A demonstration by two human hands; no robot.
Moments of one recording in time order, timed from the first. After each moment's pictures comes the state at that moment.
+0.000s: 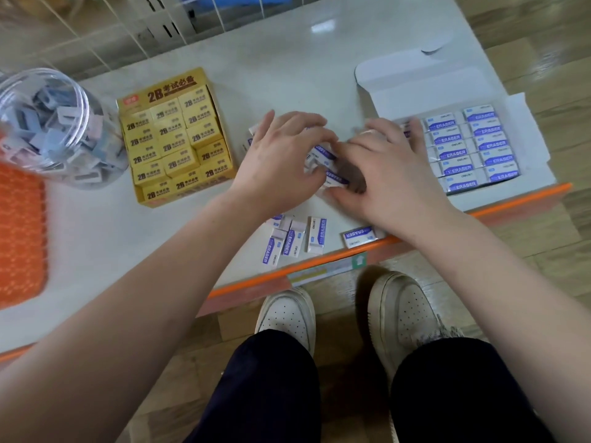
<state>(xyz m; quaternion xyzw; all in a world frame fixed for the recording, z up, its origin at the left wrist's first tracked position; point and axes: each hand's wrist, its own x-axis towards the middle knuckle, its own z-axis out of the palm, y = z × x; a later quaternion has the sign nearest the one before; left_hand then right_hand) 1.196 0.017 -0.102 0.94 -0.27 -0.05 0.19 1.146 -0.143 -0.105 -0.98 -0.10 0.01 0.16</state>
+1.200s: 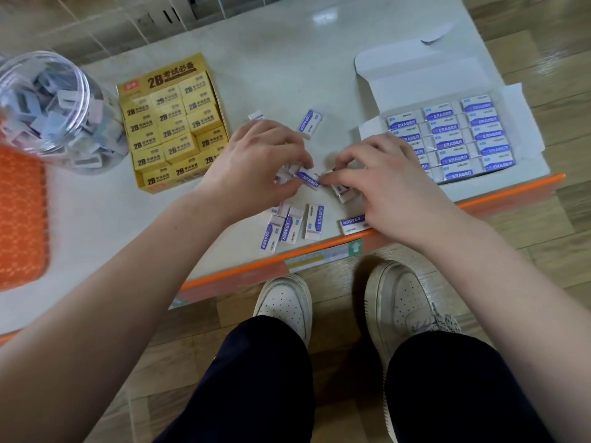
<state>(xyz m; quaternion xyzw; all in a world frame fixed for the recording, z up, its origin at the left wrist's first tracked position) 1.183 0.055 -0.098 0.92 -0.35 -0.04 0.17 1.127 -0.151 -0.107 -0.96 -0.20 0.01 0.20</state>
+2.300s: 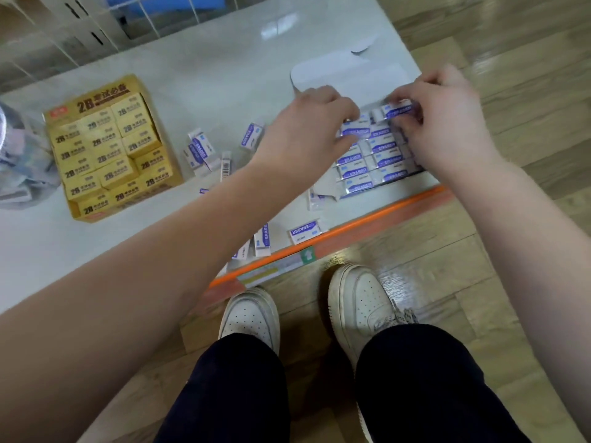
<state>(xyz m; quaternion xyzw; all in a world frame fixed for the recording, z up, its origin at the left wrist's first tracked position) 1.198 -0.075 -0.083 0.91 -0.32 -0.03 0.25 1.156 -0.248 -0.078 -0.97 0.09 -0.04 0.21</state>
